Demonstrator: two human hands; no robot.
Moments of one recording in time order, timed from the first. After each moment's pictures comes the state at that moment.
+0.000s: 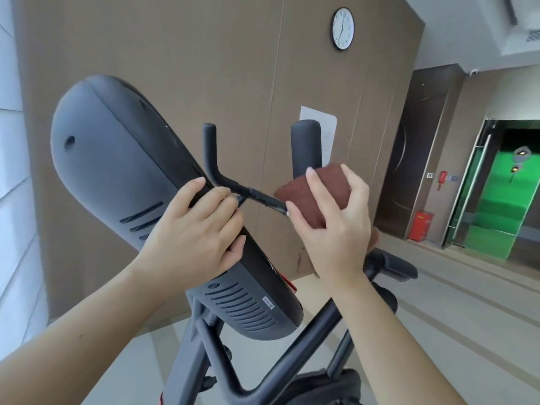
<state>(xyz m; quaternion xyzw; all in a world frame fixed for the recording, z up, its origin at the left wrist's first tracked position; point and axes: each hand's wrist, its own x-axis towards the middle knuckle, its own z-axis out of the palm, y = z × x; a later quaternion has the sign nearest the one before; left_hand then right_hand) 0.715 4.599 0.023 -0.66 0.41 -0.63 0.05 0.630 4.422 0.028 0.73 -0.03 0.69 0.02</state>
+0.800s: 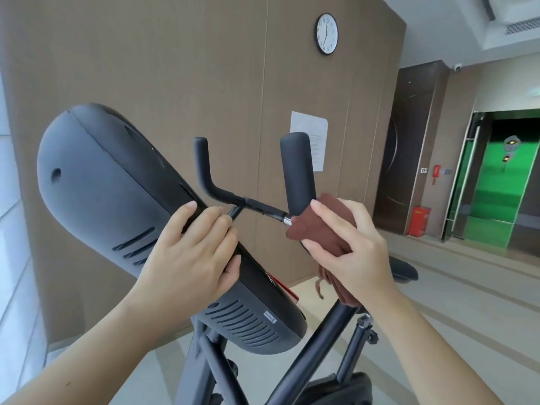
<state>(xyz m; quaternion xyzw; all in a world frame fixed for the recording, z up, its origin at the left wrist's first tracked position) 0.714 4.599 0.020 -0.68 0.42 -0.60 0.03 0.603 4.385 0.016 0.80 0.07 0.58 -0.13</state>
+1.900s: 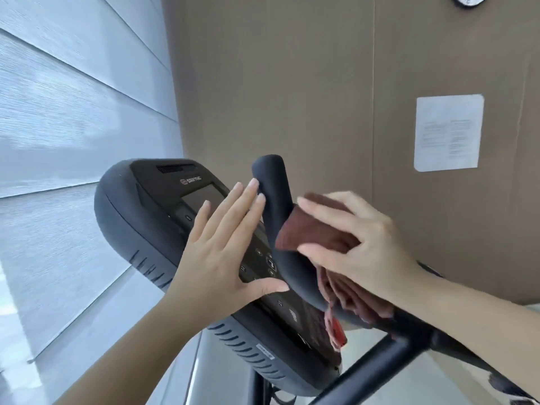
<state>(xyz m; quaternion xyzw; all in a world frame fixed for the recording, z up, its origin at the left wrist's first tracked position) 0.654 4.521 0.056 -0.81 0.33 -0.48 -0.04 0.645 4.308 0.060 0.75 0.34 0.46 -0.33</state>
